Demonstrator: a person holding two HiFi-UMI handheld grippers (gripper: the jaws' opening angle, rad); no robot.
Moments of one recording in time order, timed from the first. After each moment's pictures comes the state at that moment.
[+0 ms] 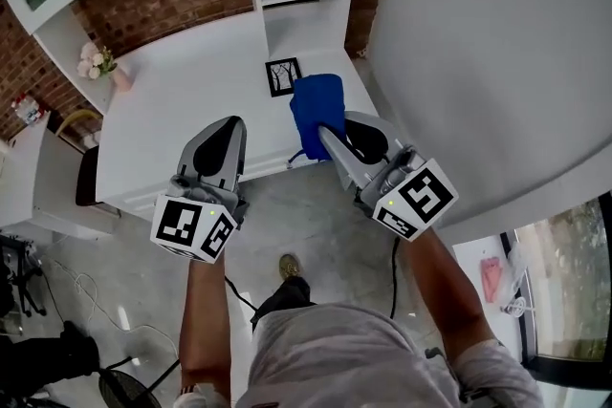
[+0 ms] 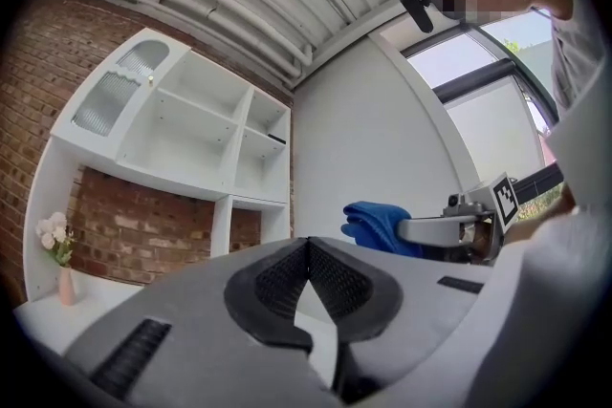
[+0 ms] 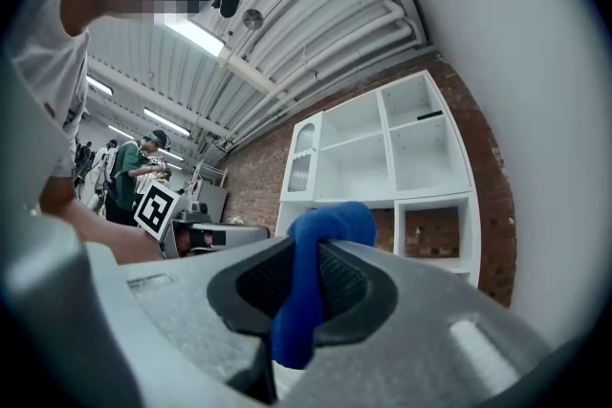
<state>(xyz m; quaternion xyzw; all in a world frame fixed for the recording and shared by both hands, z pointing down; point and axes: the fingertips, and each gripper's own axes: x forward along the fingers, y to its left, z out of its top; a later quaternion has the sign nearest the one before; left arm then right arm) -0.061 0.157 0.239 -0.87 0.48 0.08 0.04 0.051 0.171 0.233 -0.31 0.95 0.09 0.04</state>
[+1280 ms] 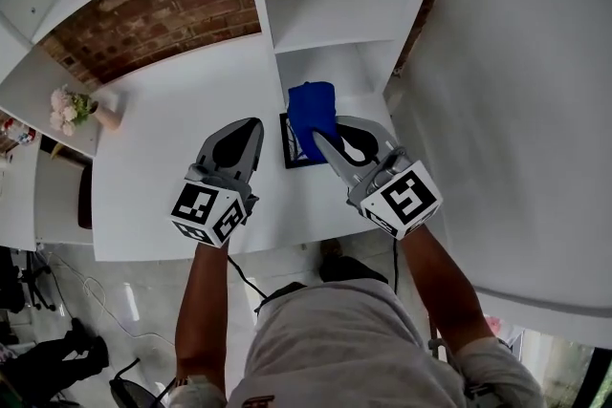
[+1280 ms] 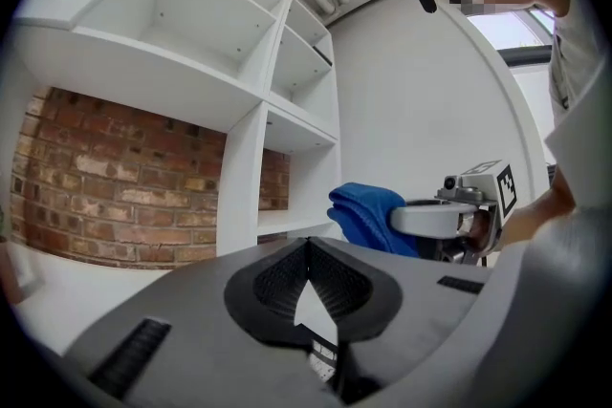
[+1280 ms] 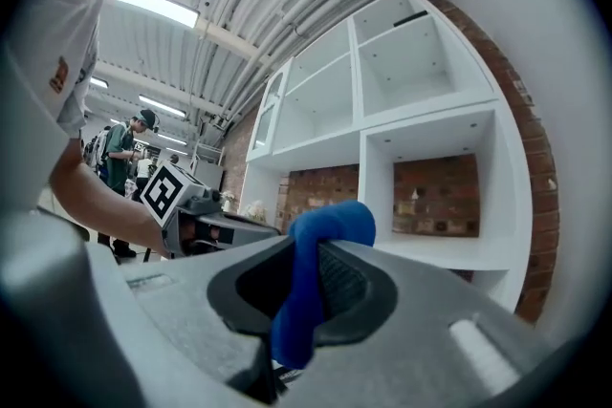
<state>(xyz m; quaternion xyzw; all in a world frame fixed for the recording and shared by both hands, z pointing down) -0.079 -0.179 0.335 -0.88 0.48 0.00 -0.04 0.005 -0.162 0.314 -0.27 0.96 0.07 -0.02</state>
